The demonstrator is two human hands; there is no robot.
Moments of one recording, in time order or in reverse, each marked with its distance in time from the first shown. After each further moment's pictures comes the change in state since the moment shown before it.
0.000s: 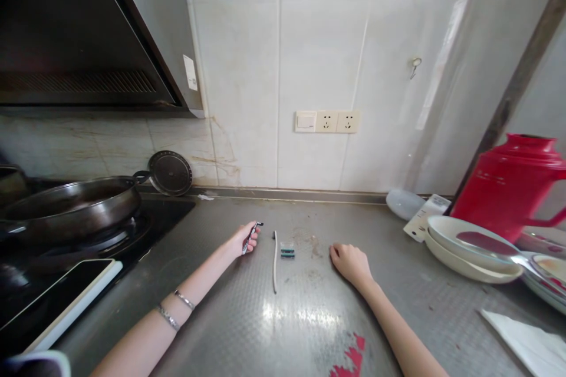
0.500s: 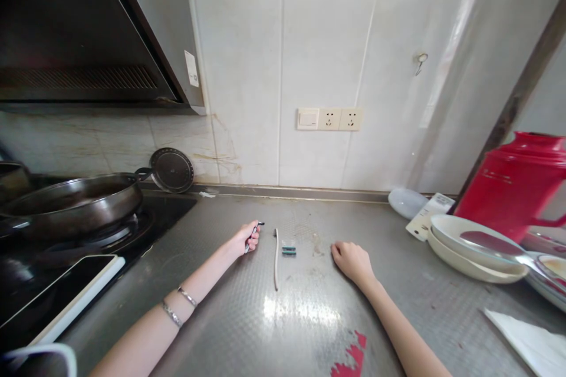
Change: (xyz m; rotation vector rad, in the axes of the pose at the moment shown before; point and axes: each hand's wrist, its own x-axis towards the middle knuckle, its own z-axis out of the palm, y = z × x) left_hand 0.005 -0.008 -0.002 -0.051 -0.050 -0.004; right_hand 0.001 -0.001 -0.001 -0.003 -0.019 0.014
